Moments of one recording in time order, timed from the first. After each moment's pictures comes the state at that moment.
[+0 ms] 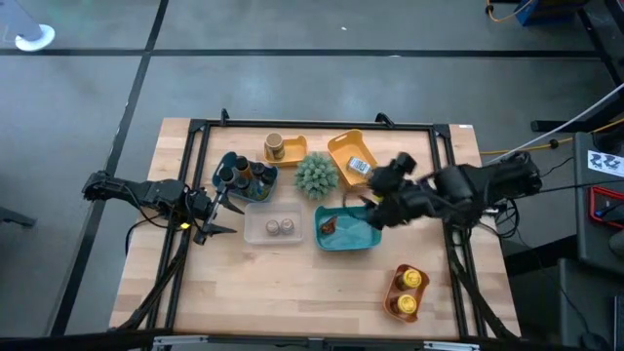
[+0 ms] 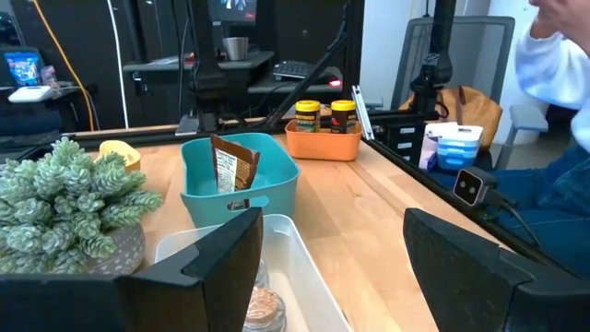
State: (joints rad) left arm -0.21 0.01 0.06 -0.12 0.04 0.02; right arm 0.34 1.51 1.76 -1.30 0.66 0.58
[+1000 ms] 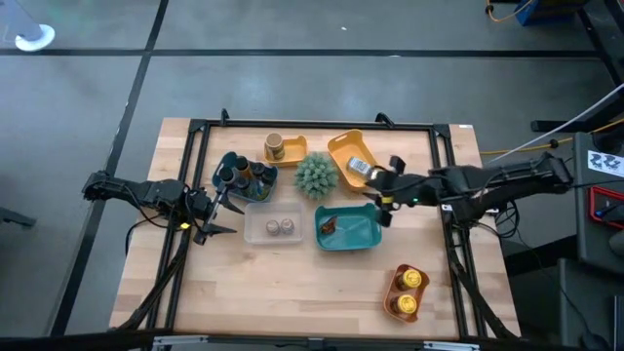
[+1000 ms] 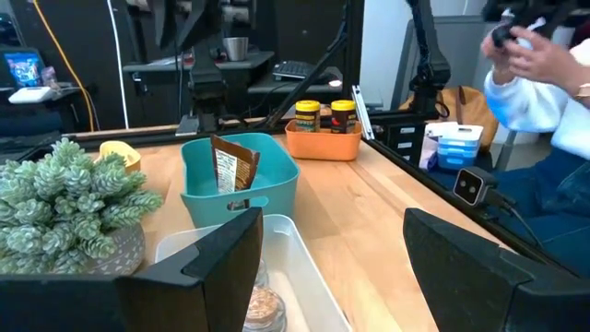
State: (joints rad) left arm -0.21 0.01 0.06 -0.12 0.04 0.03; right arm 0.17 1.12 1.01 -0.61 0.40 0.23
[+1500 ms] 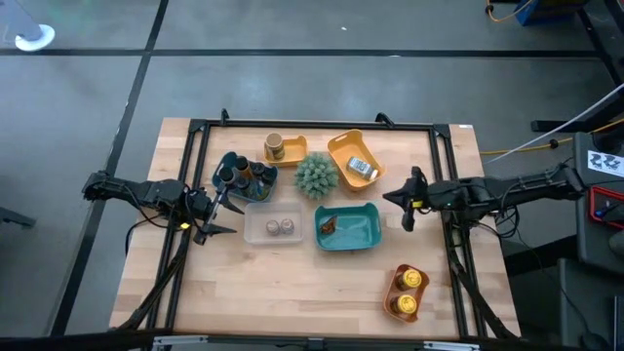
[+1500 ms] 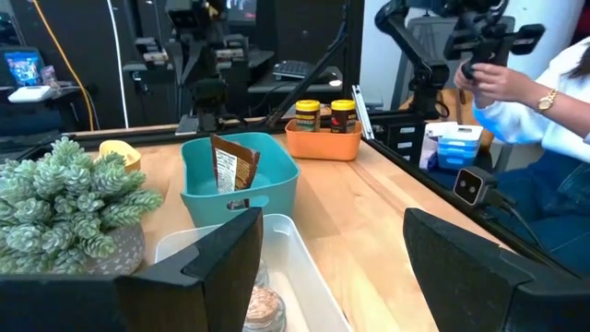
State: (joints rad) left arm -0.21 0.01 0.06 -0.12 0.04 0.02; right arm 0.17 0.63 0.47 -0.35 0.35 0.25
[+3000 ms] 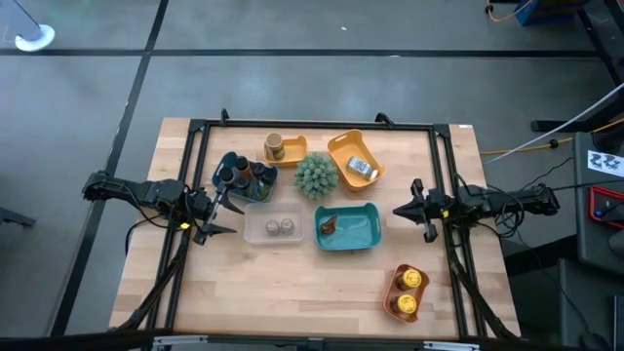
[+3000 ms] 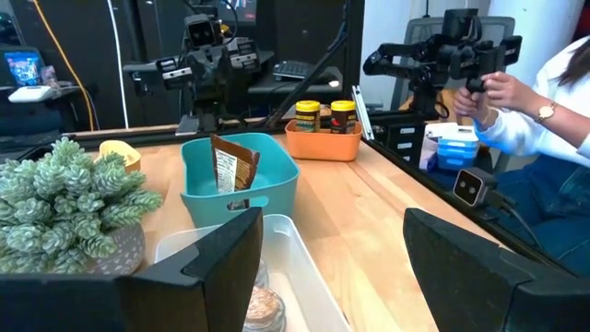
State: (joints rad) left arm -0.21 0.01 0.06 -0.12 0.04 0.03; right arm 0.17 0.01 0.03 -0.01 0.05 0.17
